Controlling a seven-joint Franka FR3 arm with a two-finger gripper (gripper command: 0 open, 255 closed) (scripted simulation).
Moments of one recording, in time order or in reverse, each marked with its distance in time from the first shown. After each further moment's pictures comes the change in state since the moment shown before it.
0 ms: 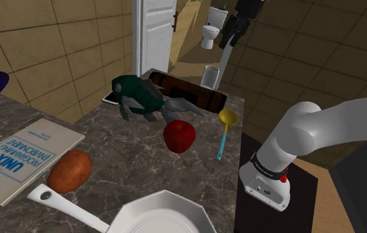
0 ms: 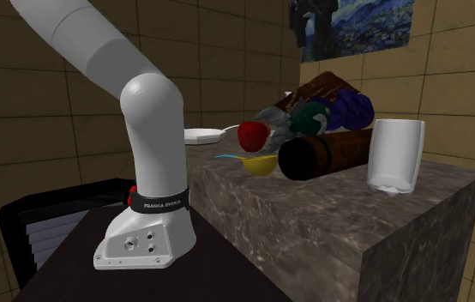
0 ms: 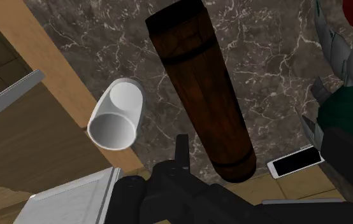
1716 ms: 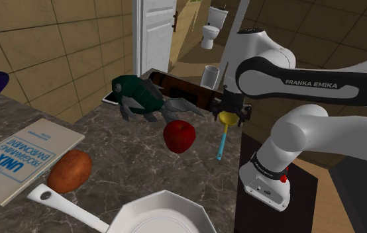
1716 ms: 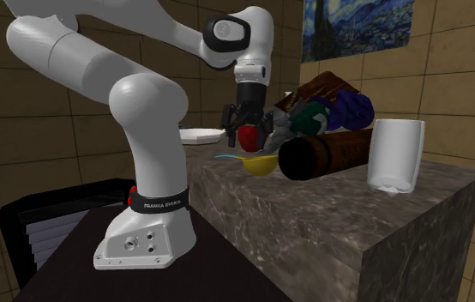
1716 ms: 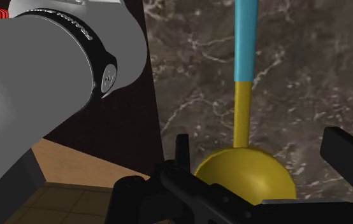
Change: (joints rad) arm -0.204 -0.309 0.588 -0.649 0.325 0.085 1.207
